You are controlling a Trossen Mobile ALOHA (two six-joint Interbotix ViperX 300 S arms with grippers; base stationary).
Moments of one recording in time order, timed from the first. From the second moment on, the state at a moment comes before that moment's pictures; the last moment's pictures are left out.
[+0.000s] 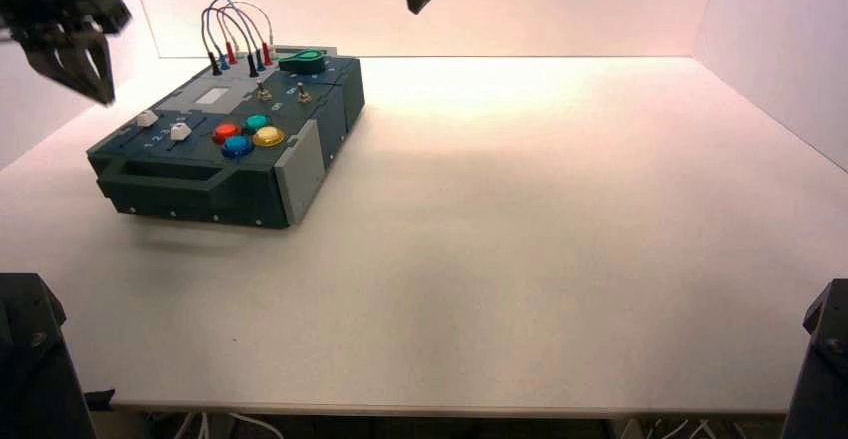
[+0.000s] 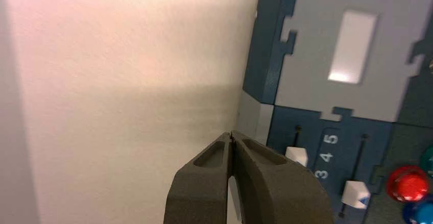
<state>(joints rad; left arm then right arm) 0.29 0.00 0.67 -0.23 0.63 0.43 0.70 0.08 0.29 0.00 0.77 -0.26</state>
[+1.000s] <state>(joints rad) 0.09 -0.23 0.72 -0.23 0.54 0.43 0.66 -0.11 0.53 0.02 0.79 -0.26</state>
